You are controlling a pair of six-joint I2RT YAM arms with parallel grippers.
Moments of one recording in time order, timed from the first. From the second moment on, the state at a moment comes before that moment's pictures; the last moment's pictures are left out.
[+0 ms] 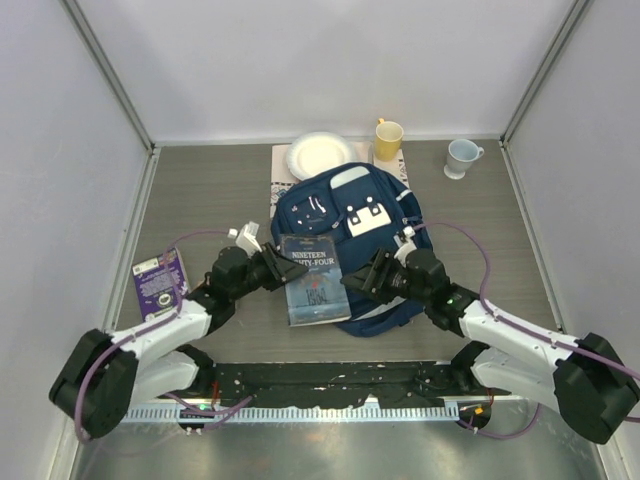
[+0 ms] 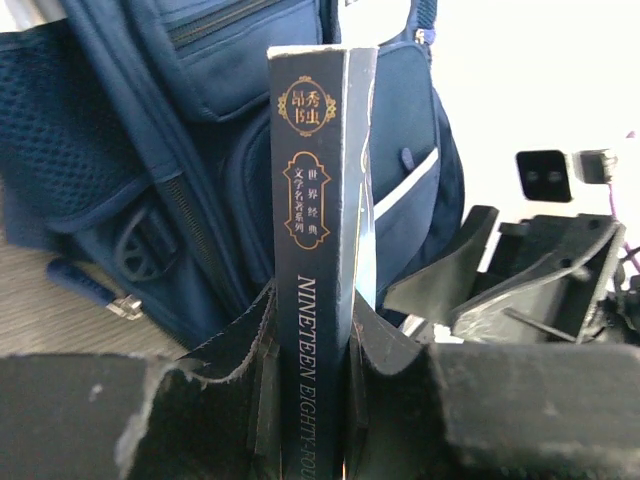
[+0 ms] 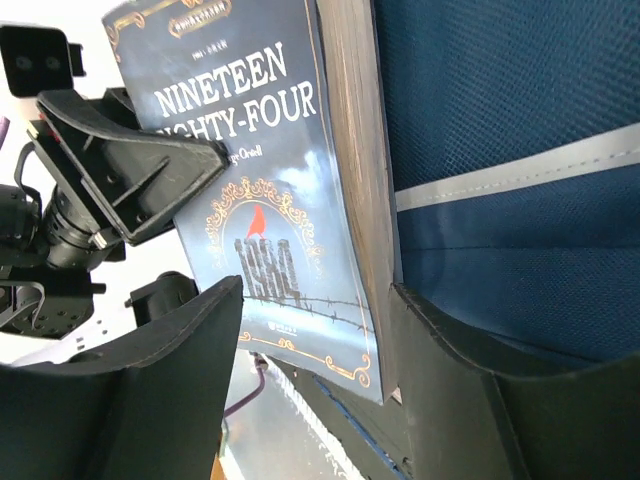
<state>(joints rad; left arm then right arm) -0.56 1.11 0.34 0.45 0.26 -1.04 0.67 1.00 0.37 0.20 -0.27 1.11</state>
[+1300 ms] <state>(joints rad) -0.56 1.03 0.72 0.27 0.05 -1.03 0.92 0.97 0.31 0.63 -0.04 1.42</state>
